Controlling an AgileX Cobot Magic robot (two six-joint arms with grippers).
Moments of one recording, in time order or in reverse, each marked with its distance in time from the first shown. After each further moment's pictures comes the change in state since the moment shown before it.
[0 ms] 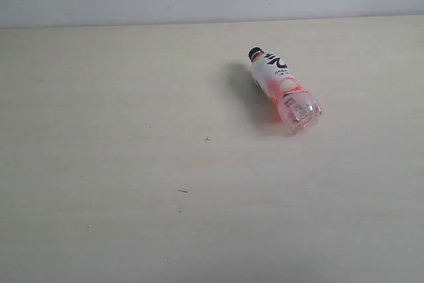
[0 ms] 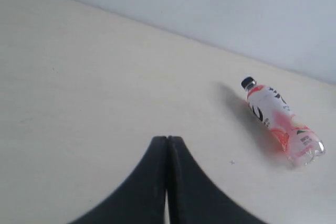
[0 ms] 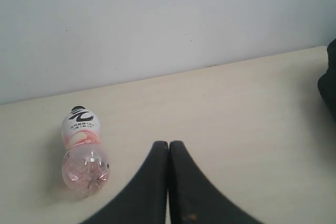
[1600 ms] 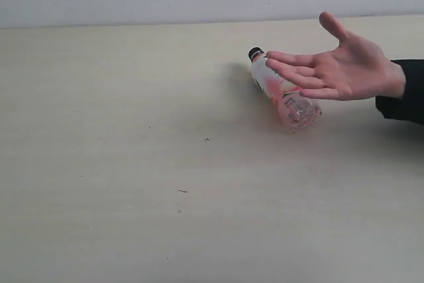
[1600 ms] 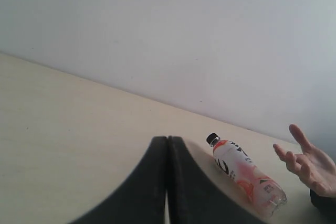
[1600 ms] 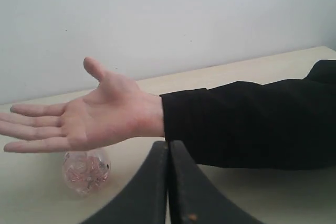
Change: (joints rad) left arm 0.029 -0.348 0.101 0.008 -0.035 0.002; right arm 0.000 0.000 0.000 0.000 0.000 0.000
